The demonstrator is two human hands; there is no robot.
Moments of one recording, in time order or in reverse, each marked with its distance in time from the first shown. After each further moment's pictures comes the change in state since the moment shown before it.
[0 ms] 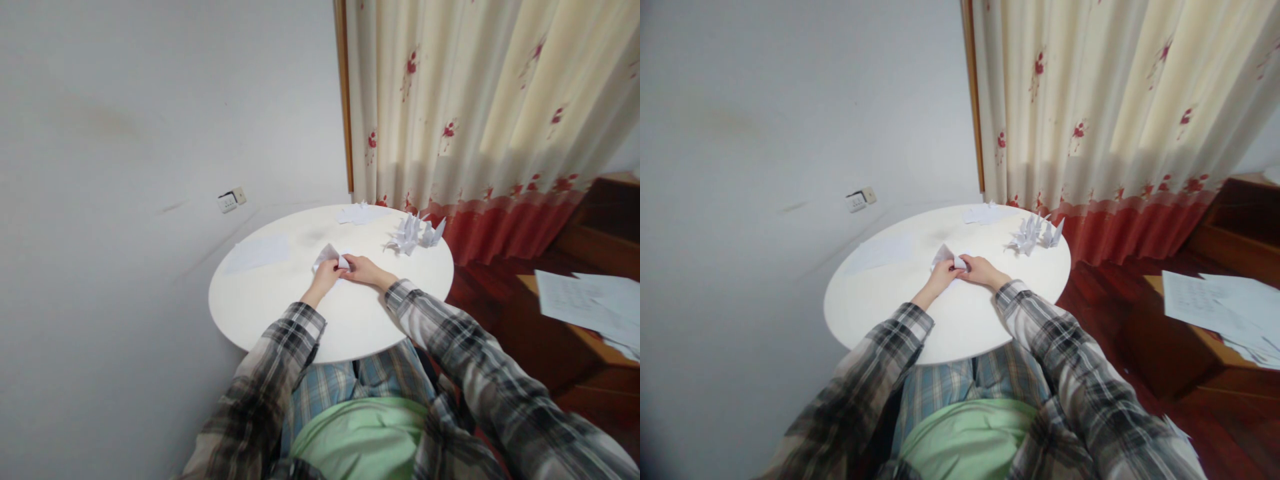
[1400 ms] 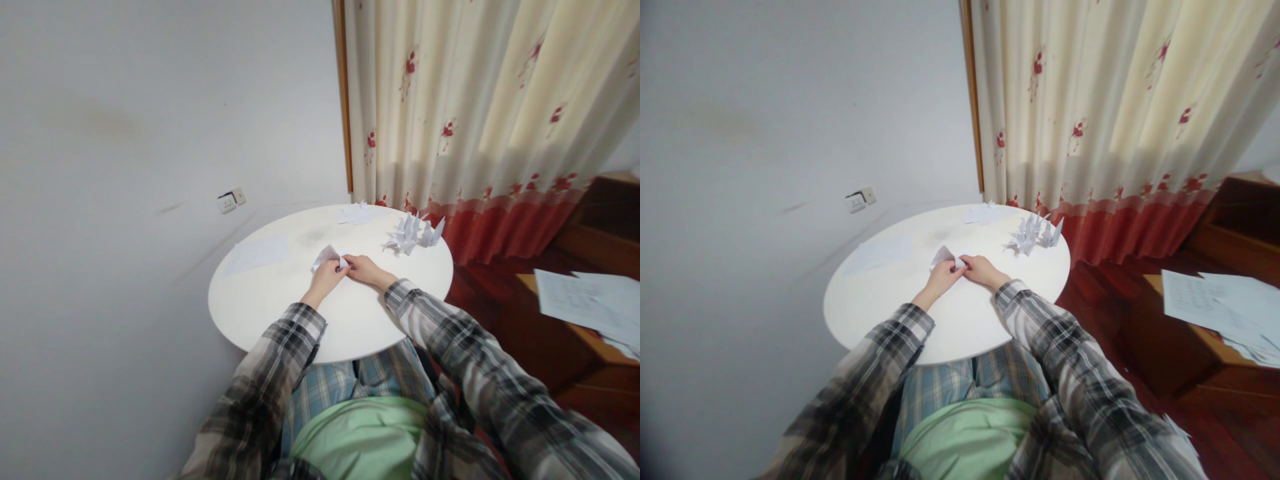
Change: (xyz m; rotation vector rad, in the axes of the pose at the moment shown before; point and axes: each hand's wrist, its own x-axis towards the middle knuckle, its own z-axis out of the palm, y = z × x) left_hand -0.011 0.014 -0.005 0.232 0.042 0.063; right_hand 0.001 0.002 0.000 -0.071 0.007 -0.006
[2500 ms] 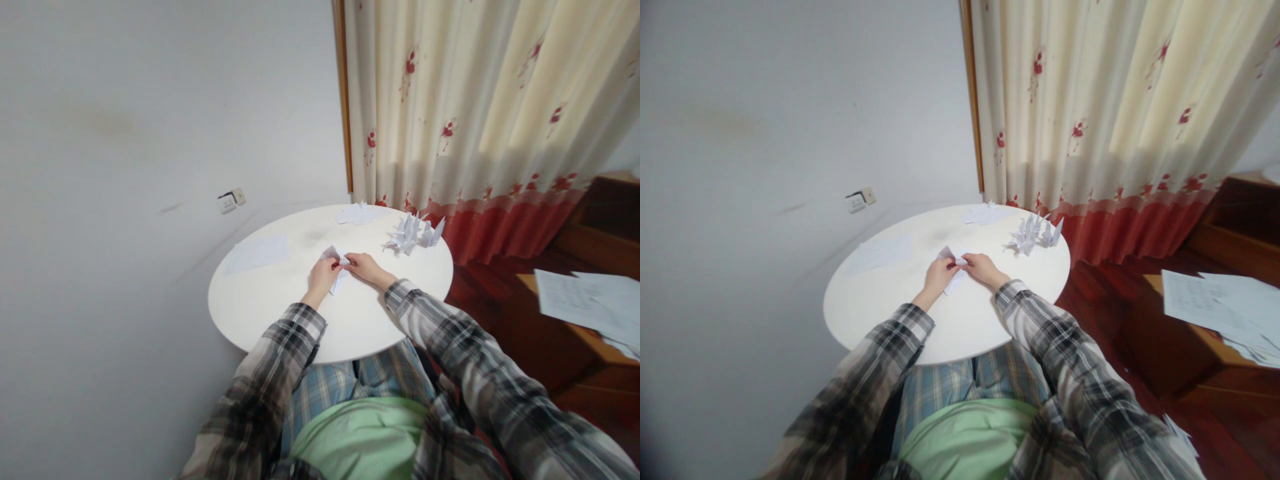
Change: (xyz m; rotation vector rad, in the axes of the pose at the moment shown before) left_hand 0.001 0.001 -0.008 0.070 0.047 -0.117; right_hand 0.005 0.009 0.004 0.097 0.086 0.029
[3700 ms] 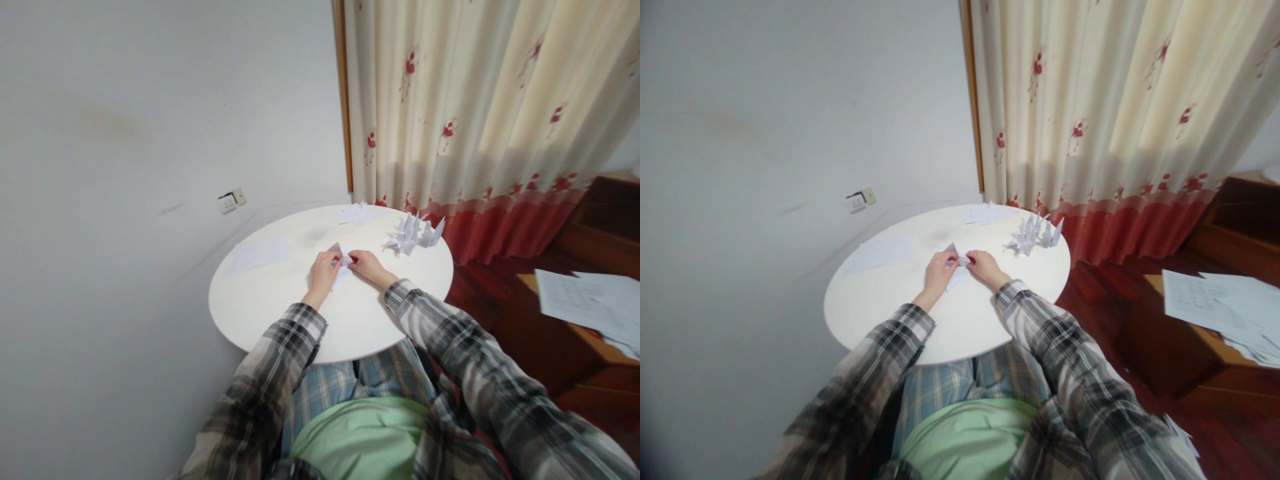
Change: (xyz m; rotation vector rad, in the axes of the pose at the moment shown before) left_hand -0.004 0.005 -0.004 -0.085 0.194 0.138; right_hand 0.000 -0.001 -0.006 -0.092 0.056 0.060
